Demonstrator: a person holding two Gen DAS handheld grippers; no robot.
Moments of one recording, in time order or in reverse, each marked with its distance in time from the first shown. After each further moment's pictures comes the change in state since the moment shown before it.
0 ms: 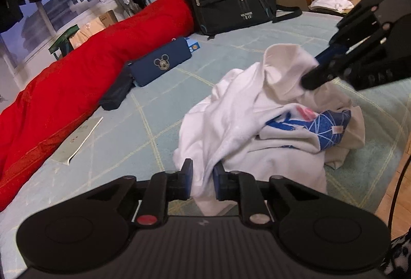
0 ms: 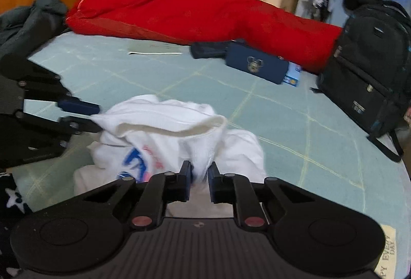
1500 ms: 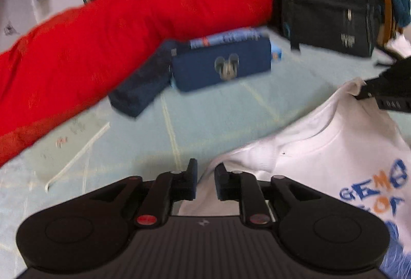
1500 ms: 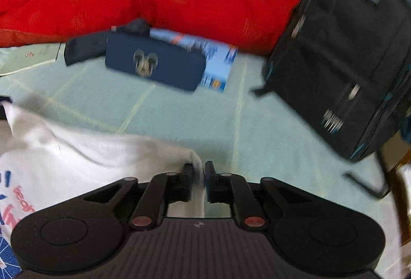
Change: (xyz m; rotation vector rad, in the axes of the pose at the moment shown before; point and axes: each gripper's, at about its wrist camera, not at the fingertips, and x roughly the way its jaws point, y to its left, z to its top) left arm 0.200 0.126 0.088 -0.308 0.148 0.052; right arm 0.205 -0.170 0.111 0.125 0.148 -0.228
